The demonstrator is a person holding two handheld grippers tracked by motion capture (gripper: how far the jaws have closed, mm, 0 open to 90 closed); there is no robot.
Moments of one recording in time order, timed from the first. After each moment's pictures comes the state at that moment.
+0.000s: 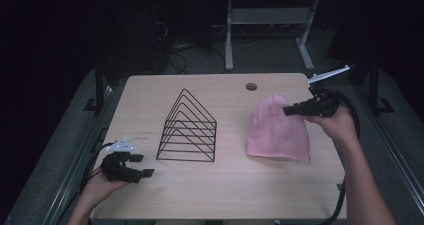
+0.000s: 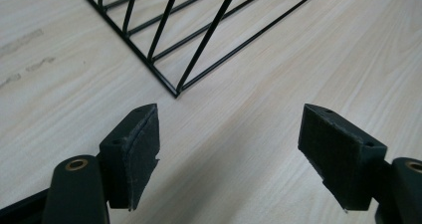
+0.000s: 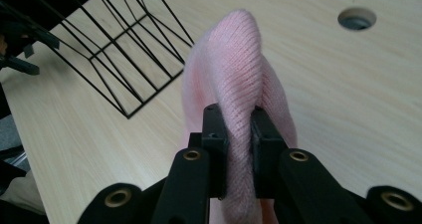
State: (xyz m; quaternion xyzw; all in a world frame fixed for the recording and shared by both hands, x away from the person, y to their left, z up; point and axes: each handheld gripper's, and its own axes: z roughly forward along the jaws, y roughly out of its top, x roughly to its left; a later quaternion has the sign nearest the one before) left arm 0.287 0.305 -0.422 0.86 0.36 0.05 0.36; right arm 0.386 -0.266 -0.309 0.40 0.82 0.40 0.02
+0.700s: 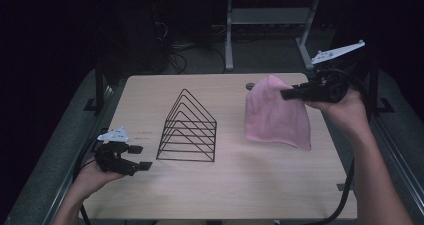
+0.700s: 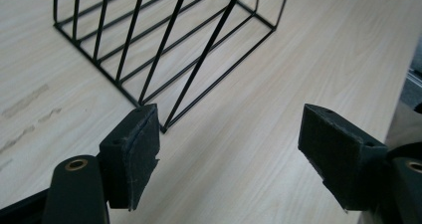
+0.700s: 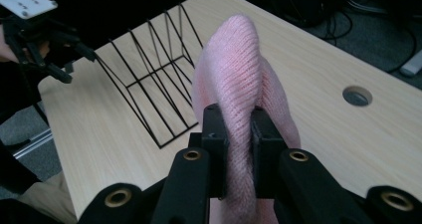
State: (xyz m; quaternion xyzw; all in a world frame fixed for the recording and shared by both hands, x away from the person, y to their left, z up) left arm 0.293 0.303 -0.378 0.86 0.32 0.03 0.38; right arm 0.361 -0.240 -0.227 0.33 0.83 0.44 0.07
